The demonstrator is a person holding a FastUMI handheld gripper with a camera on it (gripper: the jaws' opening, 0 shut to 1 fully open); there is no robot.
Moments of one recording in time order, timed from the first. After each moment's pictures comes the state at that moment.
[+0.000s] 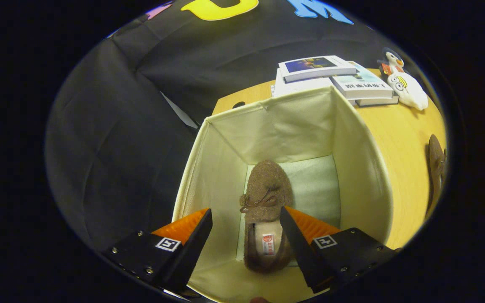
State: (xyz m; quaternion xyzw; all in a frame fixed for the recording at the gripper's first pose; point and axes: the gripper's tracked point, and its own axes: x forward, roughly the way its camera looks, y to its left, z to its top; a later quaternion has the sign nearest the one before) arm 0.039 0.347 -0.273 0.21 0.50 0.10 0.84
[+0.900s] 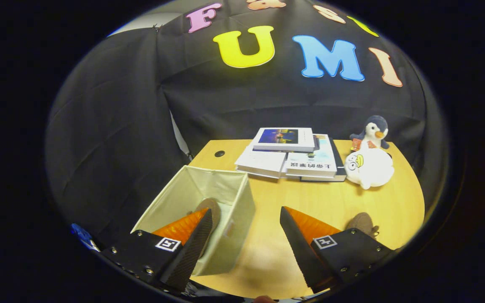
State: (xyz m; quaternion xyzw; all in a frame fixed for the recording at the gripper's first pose) arm 0.030 0.149 -0.179 0.07 0.37 0.08 0.92
